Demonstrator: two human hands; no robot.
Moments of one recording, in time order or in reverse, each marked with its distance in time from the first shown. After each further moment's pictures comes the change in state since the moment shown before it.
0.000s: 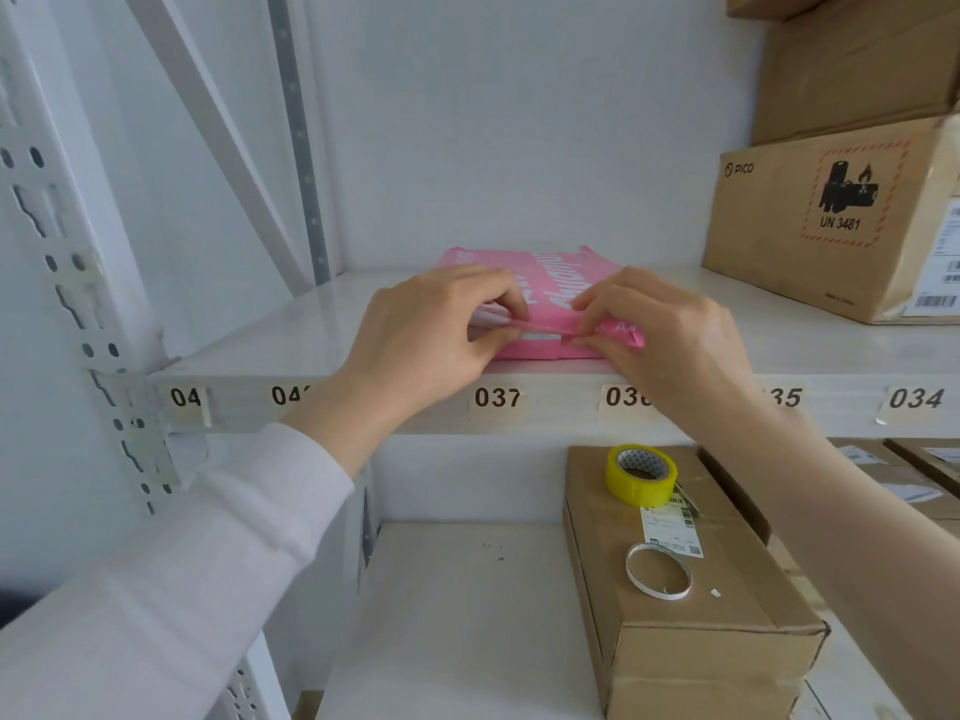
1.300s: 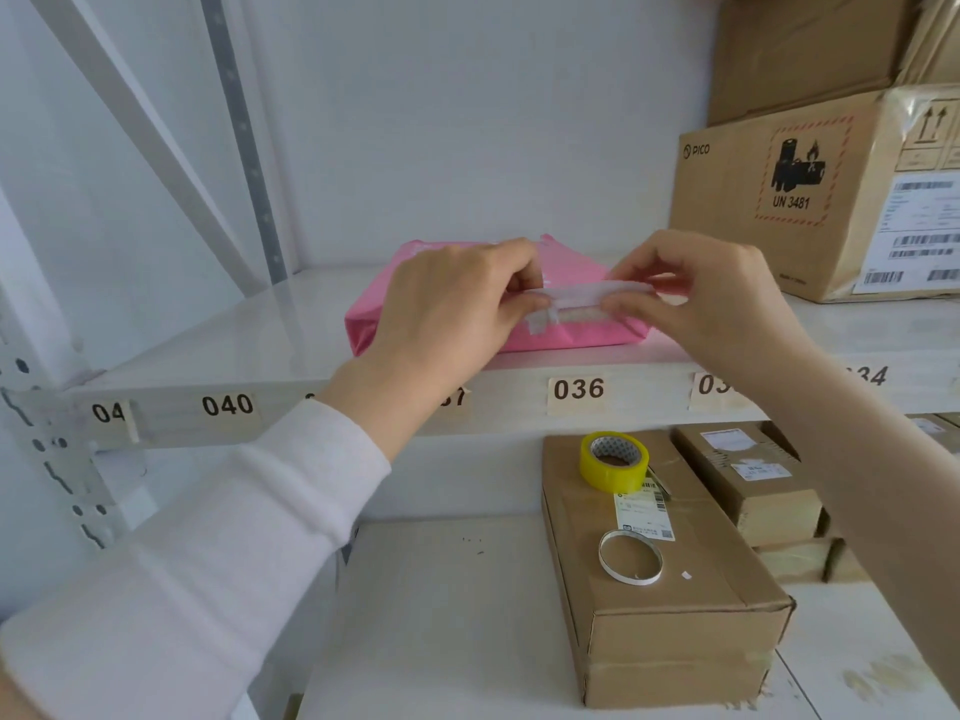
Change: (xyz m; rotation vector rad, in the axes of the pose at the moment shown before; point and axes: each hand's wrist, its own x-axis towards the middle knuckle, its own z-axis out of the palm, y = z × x) left_hand 0.030 0.043 0.027 0.079 0.049 0.075; right_hand 0.003 0.034 -0.045 0.230 -0.108 0.290
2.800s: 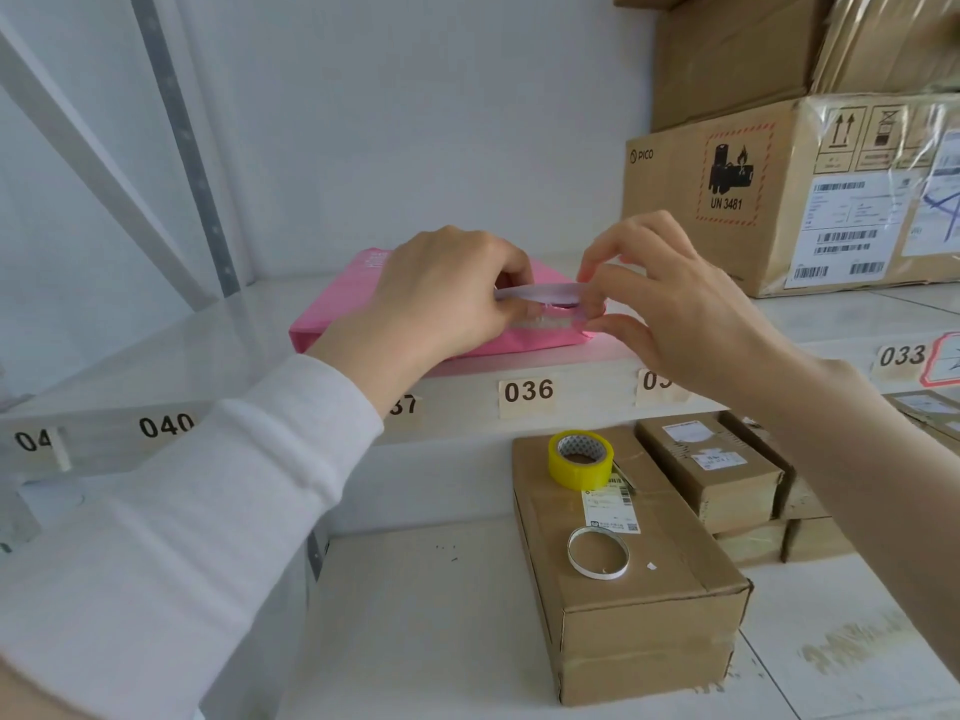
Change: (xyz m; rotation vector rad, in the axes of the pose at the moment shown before) left_hand 0.032 0.018 0.005 0.054 -0.246 -0.014; right_hand -0.009 0.016 -0.018 -0.576 -0.064 -0.473
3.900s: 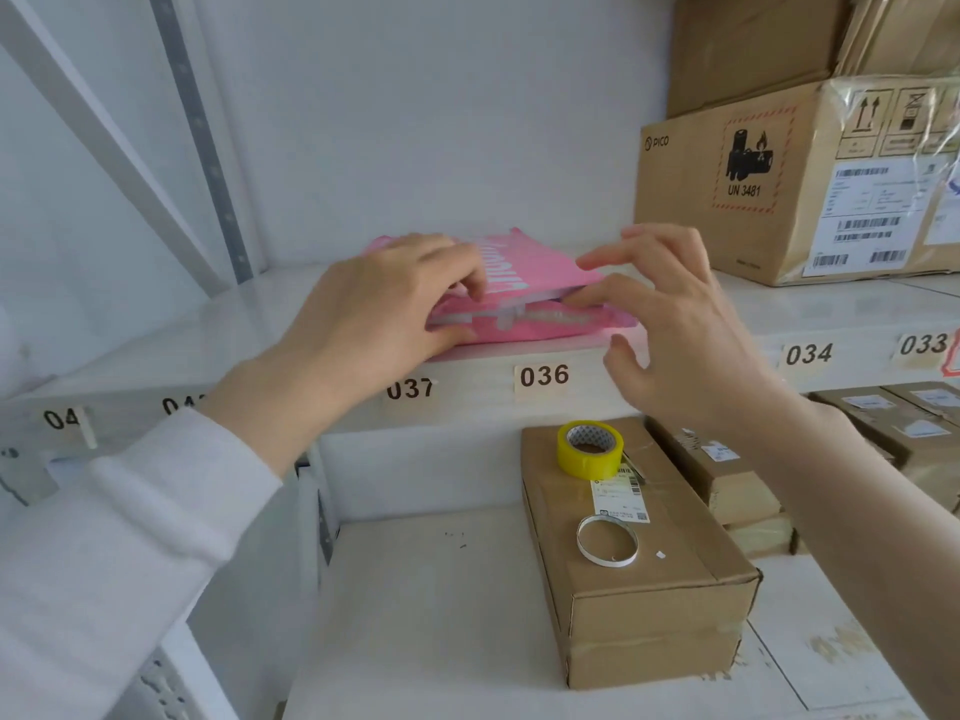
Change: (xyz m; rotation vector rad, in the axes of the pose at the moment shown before) left_hand -0.048 -0.038 -0.008 0.011 0.121 0.150; right_hand -0.013 -0.029 0.012 0.144 0.111 0.215
